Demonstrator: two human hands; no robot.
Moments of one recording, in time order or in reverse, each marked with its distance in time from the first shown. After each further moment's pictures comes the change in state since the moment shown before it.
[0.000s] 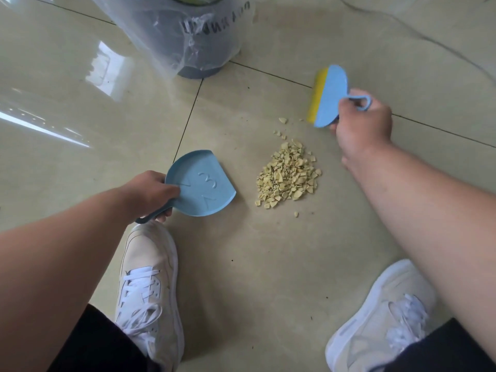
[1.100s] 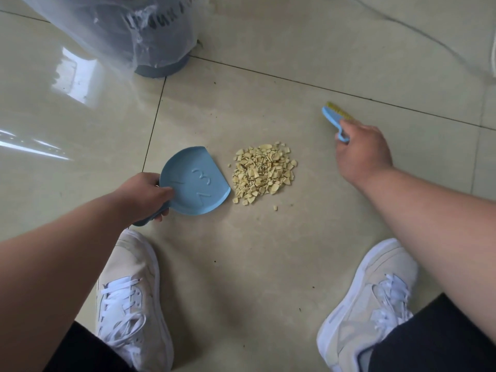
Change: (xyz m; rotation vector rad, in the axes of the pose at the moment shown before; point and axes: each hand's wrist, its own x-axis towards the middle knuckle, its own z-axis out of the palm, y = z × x) left_hand 0.000 0.033 0.031 0.096 0.009 0.101; right_hand 0.029 0.087 -0.094 -0.991 -0.167 -0.488
